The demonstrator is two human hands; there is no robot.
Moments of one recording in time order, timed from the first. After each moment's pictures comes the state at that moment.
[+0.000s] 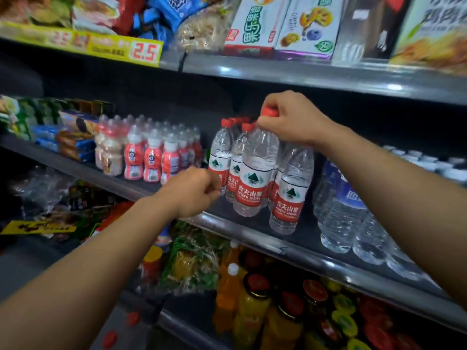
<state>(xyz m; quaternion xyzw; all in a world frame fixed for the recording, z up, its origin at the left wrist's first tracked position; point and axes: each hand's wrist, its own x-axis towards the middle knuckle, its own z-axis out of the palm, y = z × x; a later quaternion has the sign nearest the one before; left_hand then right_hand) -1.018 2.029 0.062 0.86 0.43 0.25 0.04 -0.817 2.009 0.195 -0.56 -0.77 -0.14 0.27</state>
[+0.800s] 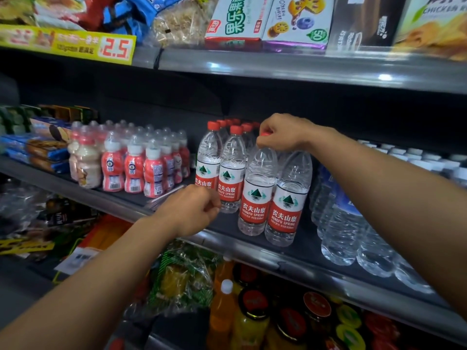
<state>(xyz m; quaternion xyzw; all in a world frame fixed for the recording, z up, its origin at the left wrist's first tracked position) -0.988 2.058 0.041 0.87 0.43 0.24 0.06 -0.775 2.070 0.184 -0.66 -0.74 -0.12 0.10</state>
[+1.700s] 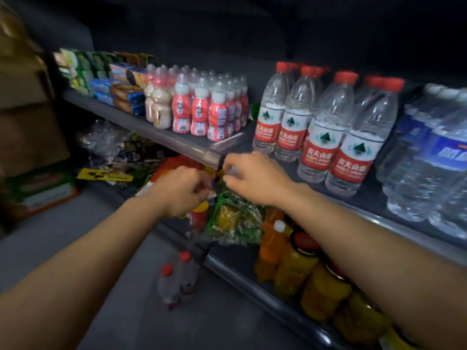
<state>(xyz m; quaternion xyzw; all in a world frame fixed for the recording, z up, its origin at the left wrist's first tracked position) -1.113 2.010 -0.031 0.82 0.54 0.17 0.06 -0.929 2.009 0.008 -0.48 -0.86 -0.05 0.17</state>
